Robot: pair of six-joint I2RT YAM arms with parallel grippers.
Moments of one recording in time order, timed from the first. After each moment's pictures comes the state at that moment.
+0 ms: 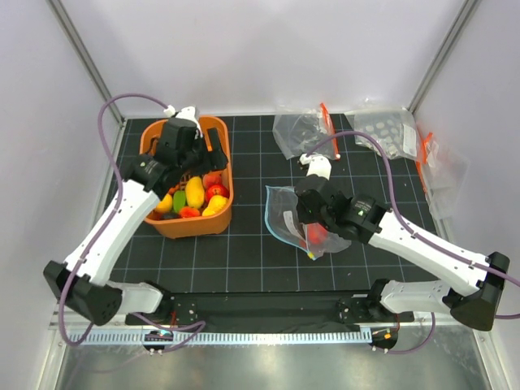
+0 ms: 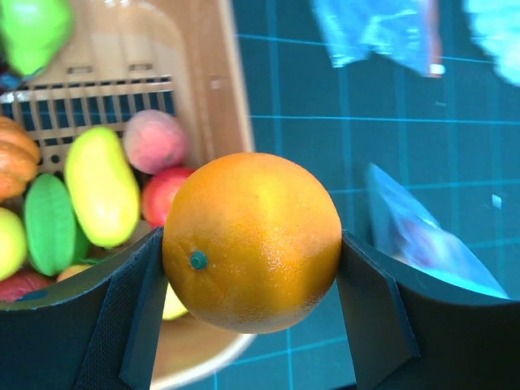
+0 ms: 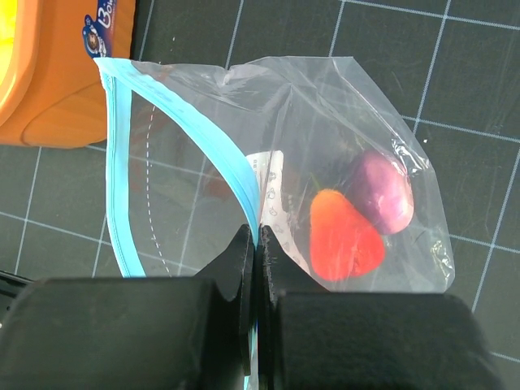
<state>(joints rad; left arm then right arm) -0.46 1.32 1.43 -0.75 -0.13 -0.50 0.95 1.17 1.16 -0.78 0.46 0.59</state>
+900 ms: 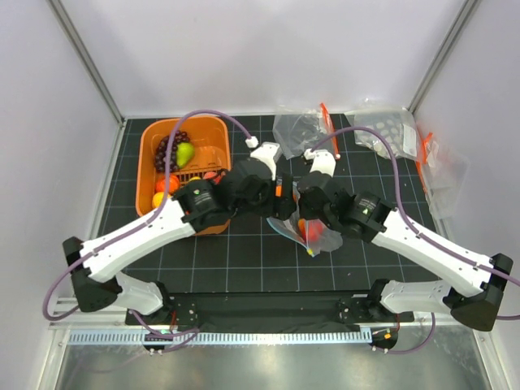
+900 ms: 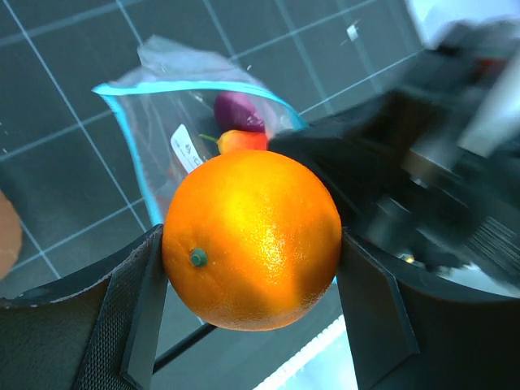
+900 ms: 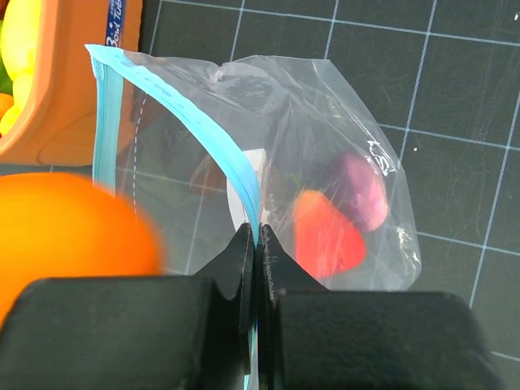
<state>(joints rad) -1.06 1.35 1.50 -0.74 -0.21 -0.62 0.95 1.17 1.20 -0.80 0.50 0.61</state>
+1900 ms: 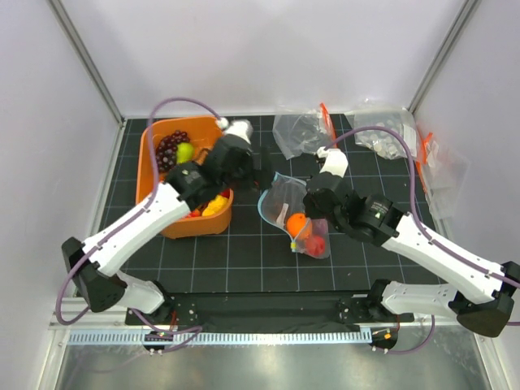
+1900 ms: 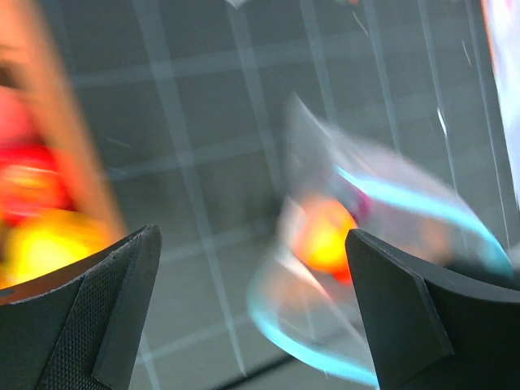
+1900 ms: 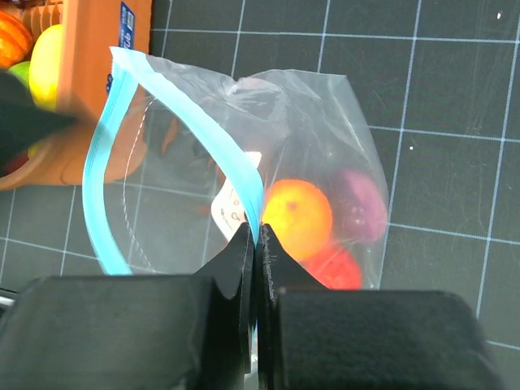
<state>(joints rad) -0.88 1.43 1.48 -0.71 -0.23 -0.61 0.95 1.10 1.21 -0.82 0.53 0.68</state>
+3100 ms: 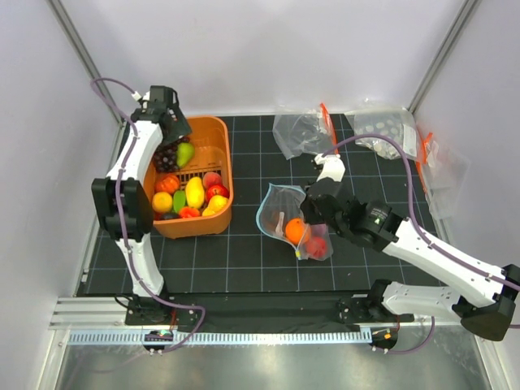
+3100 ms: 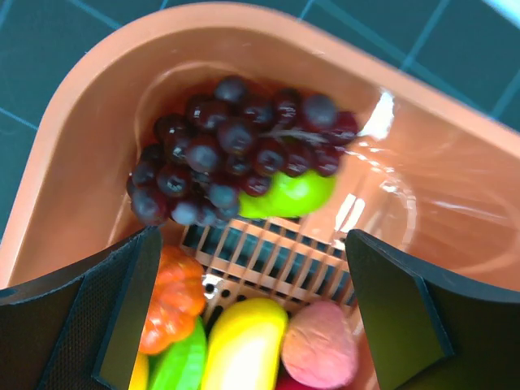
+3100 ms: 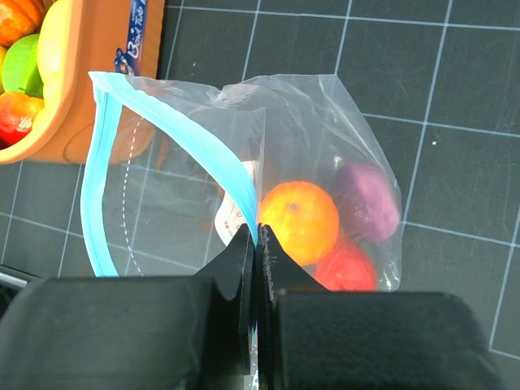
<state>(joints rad) -0.08 1.96 1.87 -0.79 -0.32 -0.54 0.95 1.06 1.11 -0.75 0.47 0.65</state>
